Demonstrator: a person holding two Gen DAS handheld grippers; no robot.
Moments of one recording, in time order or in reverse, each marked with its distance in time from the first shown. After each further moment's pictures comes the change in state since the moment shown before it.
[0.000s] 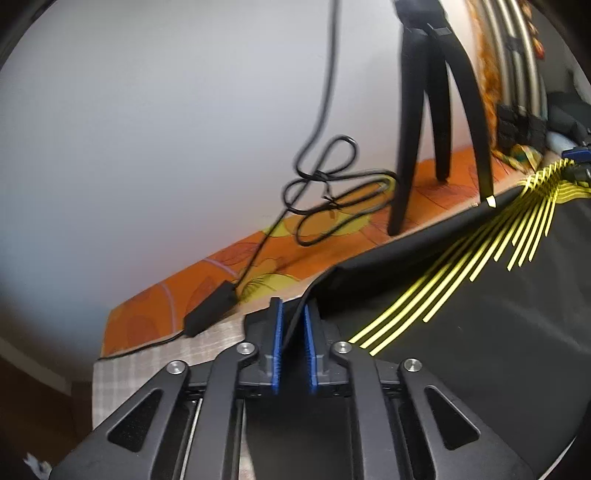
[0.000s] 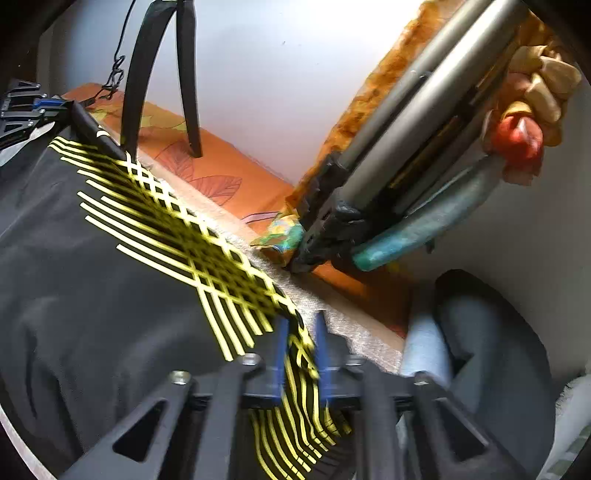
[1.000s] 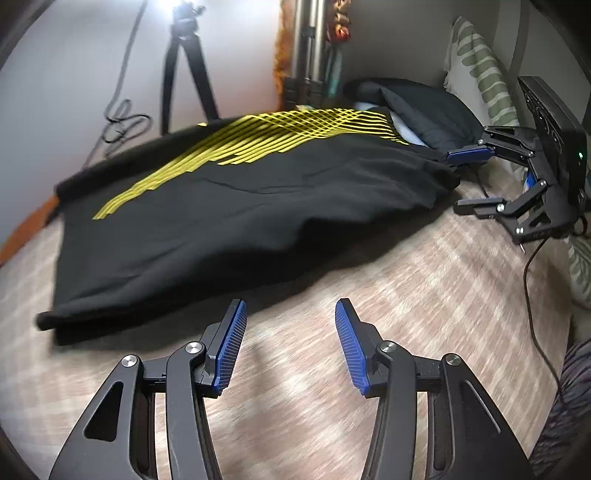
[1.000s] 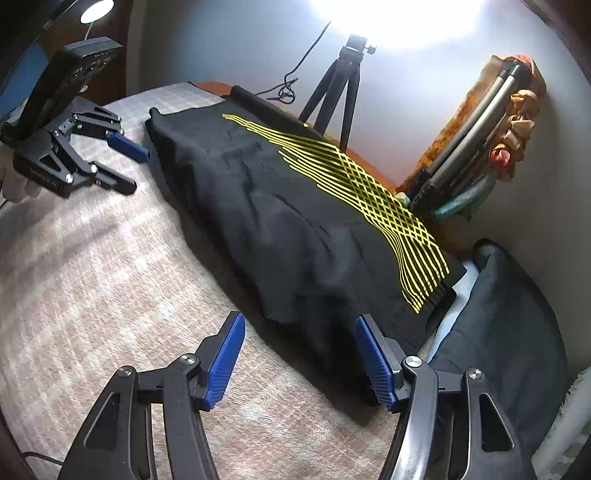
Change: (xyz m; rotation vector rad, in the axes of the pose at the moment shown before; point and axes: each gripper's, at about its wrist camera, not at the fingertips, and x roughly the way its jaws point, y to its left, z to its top) left arm -0.128 -0.123 -0.093 -0.013 0.045 -0.532; right arm -0.144 0.064 -0.124 -0.163 -0.111 0.220
